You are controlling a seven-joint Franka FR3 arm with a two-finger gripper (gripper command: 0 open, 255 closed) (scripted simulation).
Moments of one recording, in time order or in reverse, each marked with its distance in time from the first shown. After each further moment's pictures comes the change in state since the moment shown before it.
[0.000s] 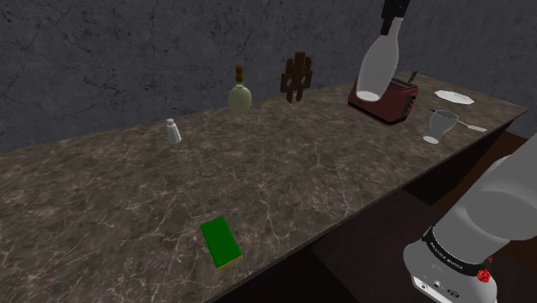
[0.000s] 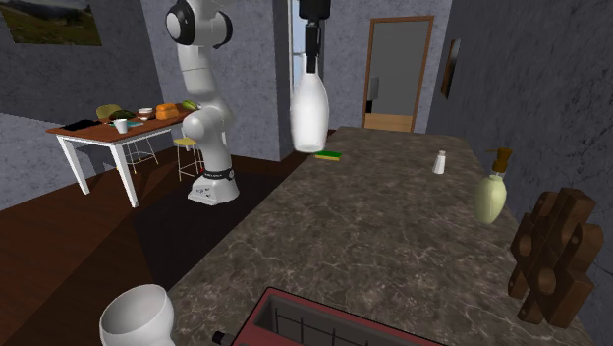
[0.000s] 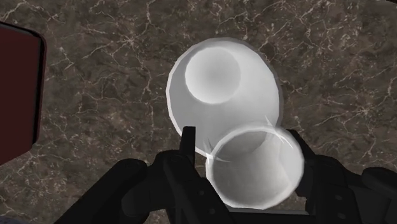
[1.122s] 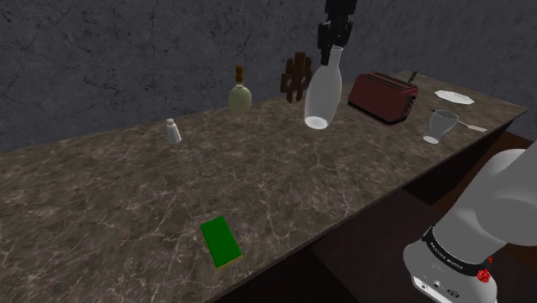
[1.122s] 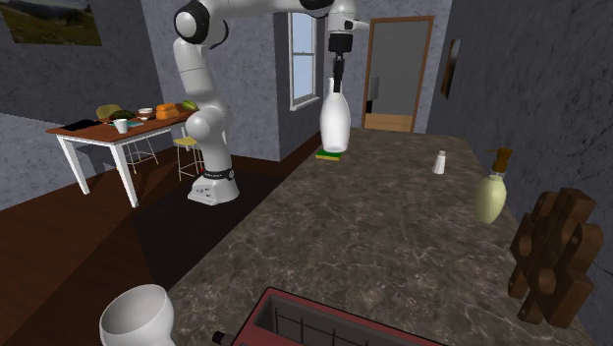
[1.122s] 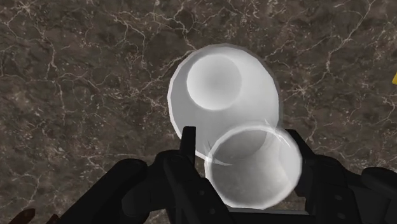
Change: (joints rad) arm 0.163 -0.042 0.243 -0.240 0.042 0.186 0.414
